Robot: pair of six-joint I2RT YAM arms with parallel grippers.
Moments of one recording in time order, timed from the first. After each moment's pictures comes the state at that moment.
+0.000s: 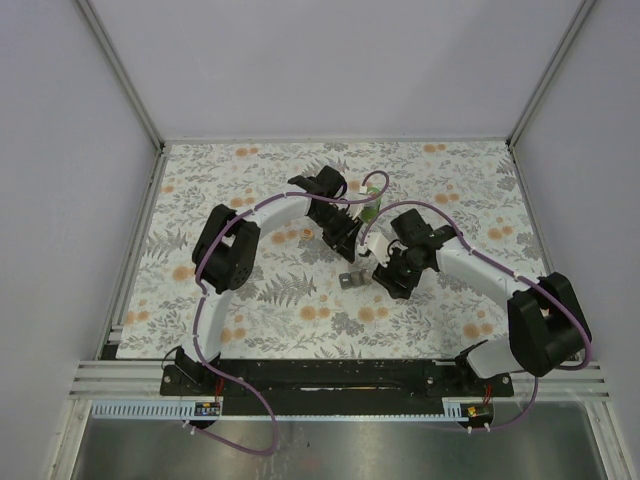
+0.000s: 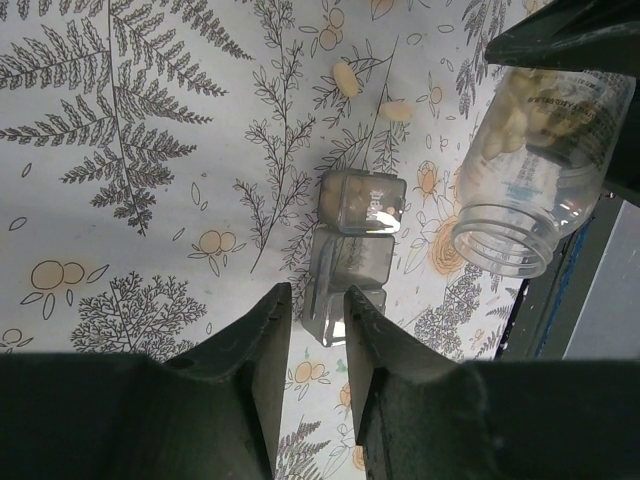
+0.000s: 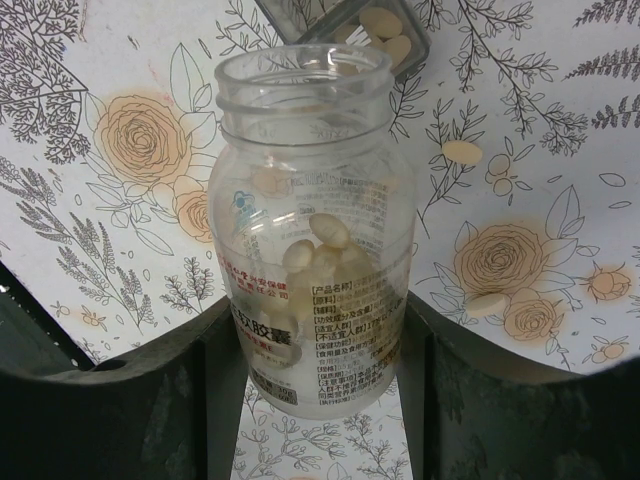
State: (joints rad) left arm -0.62 2.19 1.74 -0.80 0.76 0.27; right arm 0.51 1.43 0.89 -0.70 -0.27 -0.60
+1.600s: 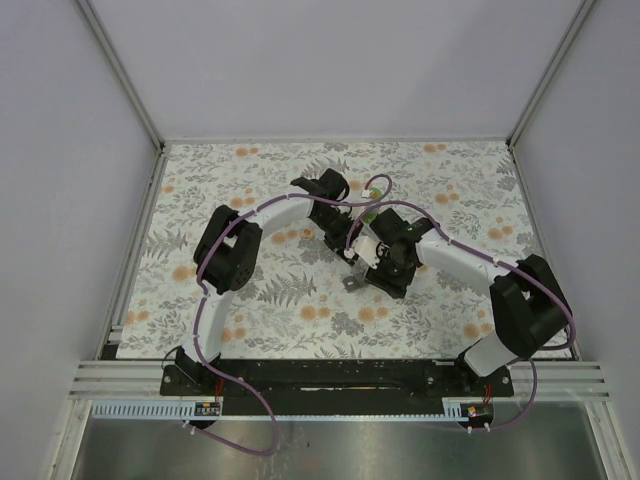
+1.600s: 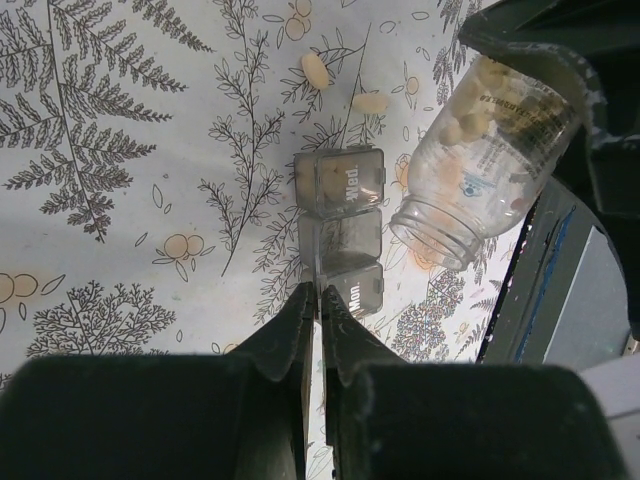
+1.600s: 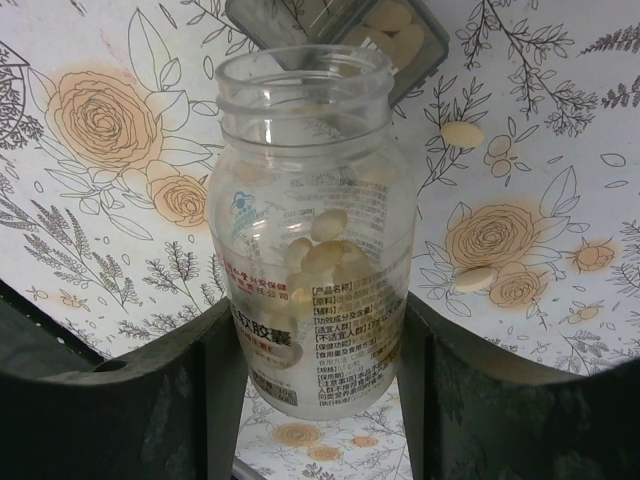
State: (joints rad) left arm -0.63 2.20 1.74 -0.82 0.79 0.27; right arm 0.62 1.55 1.01 -0.82 -0.09 -0.55
